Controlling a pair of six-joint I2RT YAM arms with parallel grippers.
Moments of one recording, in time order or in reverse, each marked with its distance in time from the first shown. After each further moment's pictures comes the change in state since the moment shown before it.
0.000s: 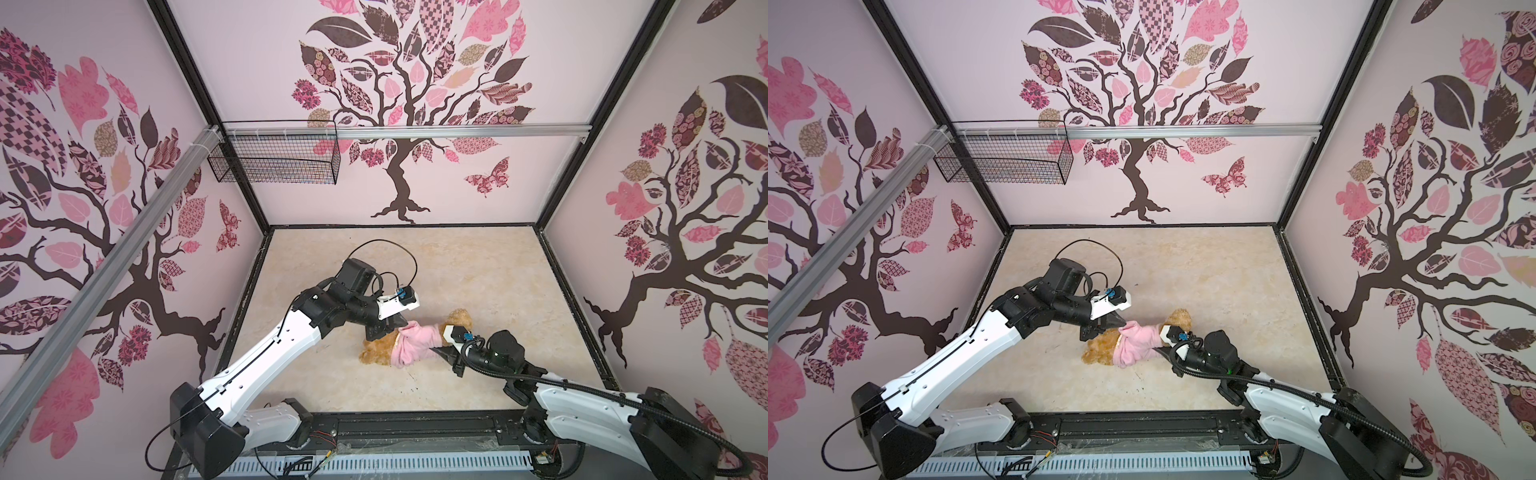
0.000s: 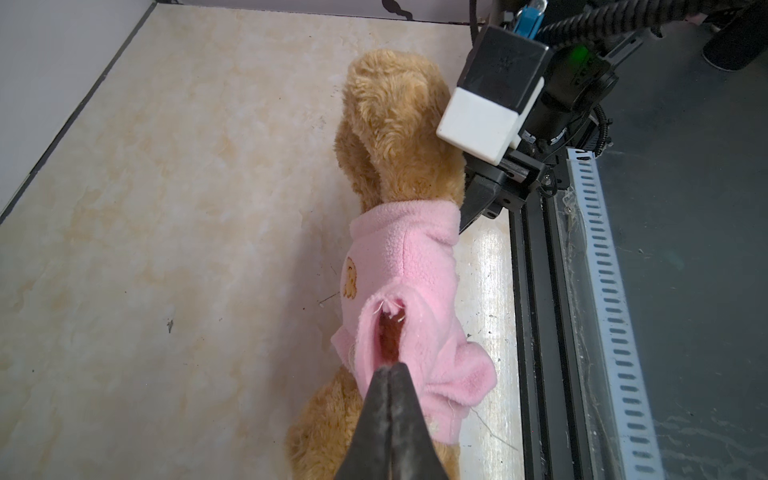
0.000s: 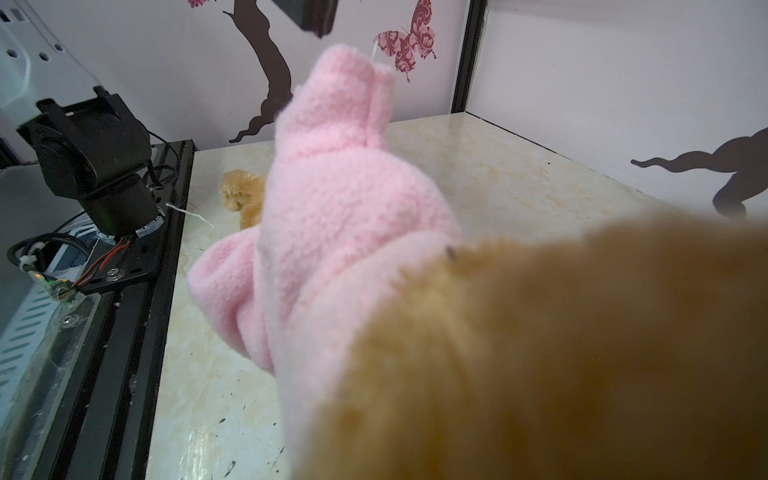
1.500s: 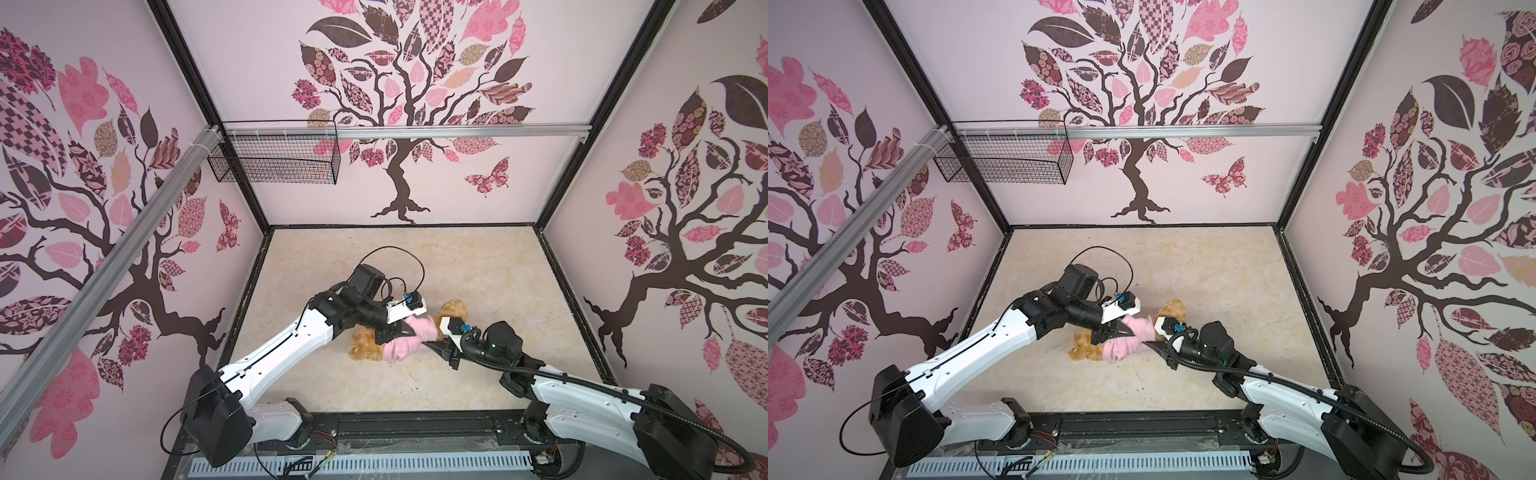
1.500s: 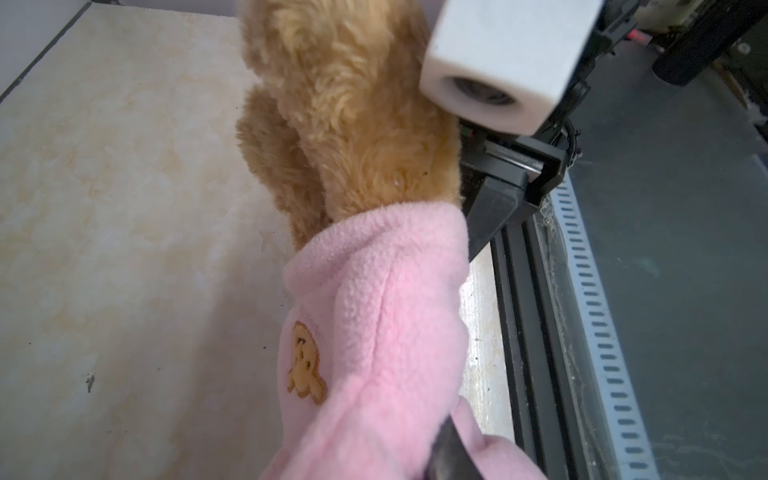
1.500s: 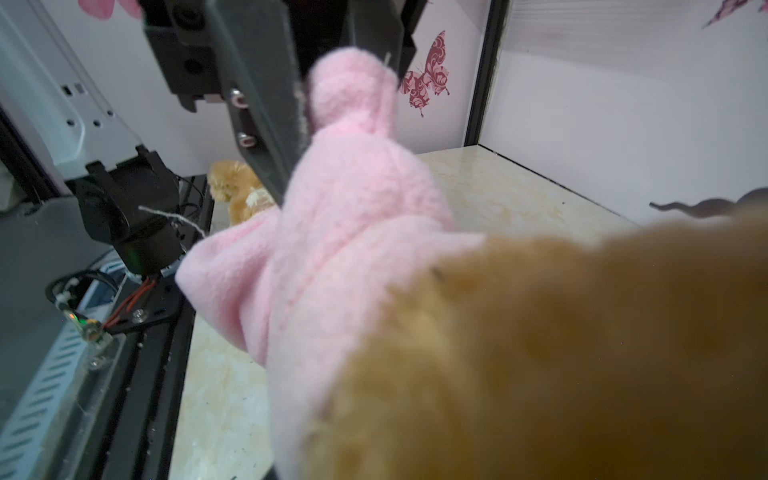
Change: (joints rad) left arm -0.027 0.053 -0.094 0.162 0.119 -0.038; right arm 0.002 0.021 0.101 -0.016 -0.029 0.028
